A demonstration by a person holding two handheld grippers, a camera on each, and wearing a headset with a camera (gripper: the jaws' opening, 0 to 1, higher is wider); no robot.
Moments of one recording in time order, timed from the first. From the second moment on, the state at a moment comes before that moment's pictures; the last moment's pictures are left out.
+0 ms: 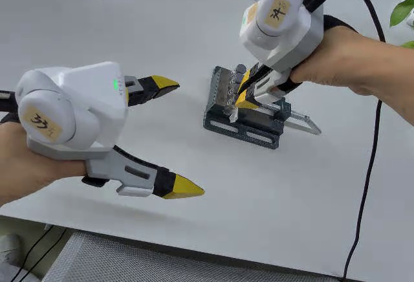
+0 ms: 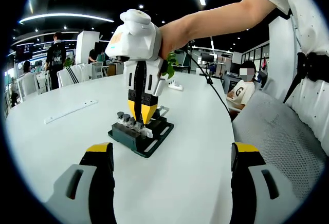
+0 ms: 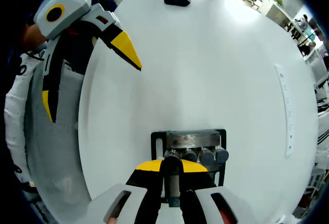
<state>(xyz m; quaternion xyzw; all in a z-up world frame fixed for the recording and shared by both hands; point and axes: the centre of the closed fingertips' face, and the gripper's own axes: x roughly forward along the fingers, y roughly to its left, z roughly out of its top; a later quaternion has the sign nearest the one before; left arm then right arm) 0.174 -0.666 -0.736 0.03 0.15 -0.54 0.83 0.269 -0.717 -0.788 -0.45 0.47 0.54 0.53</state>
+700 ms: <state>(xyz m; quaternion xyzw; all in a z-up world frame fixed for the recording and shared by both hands) 0.172 -0.670 -0.736 0.03 0.15 -0.54 0.83 0.266 -0.717 -0.788 -0.44 0.47 0.54 0.54</state>
